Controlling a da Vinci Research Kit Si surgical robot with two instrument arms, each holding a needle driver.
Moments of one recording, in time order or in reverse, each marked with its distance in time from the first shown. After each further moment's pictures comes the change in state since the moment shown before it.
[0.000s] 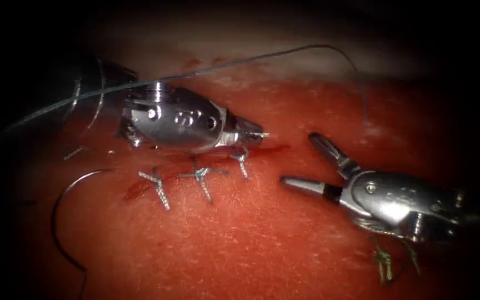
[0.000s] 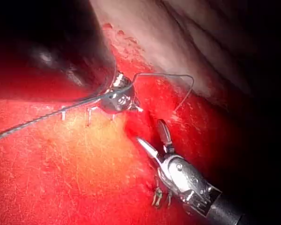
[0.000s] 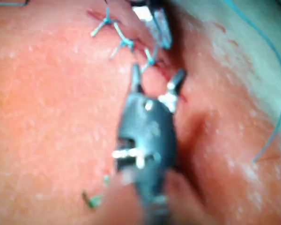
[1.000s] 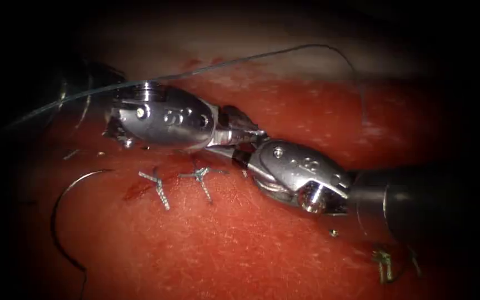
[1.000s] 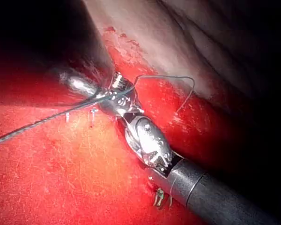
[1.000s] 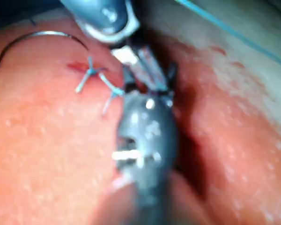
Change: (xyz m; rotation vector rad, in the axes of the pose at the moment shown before) right arm -0.001 -0.004 0.010 0.082 0.001 0.114; left arm 0.000 0.000 -0.001 -0.008 0.026 -0.038
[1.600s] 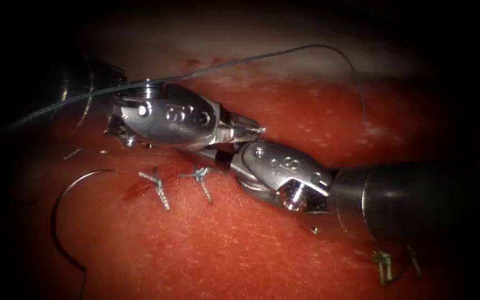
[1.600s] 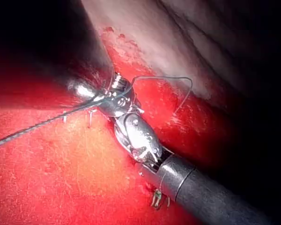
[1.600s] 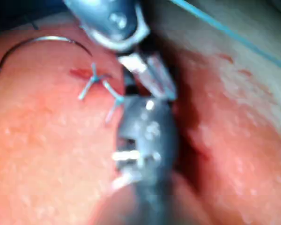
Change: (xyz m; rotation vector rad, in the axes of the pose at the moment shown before) right arm 0.000 -0.001 0.002 -0.012 -0.010 -0.002; left arm 0.000 0.000 0.000 -0.008 0.003 -0.026
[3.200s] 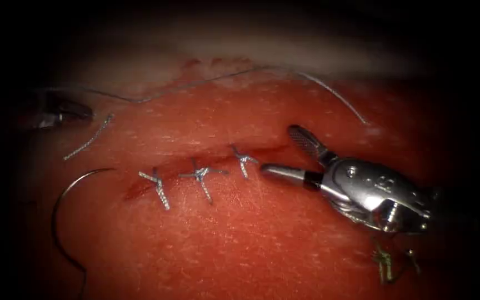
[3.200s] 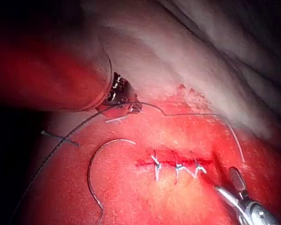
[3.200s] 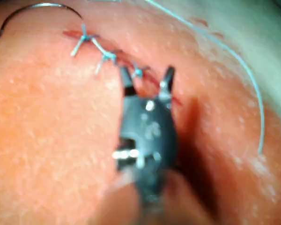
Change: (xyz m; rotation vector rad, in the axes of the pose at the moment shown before) right arm 0.002 0.003 -0.010 -0.005 0.035 -0.073; left arm -0.017 -0.007 -0.013 0.080 -0.200 0.076
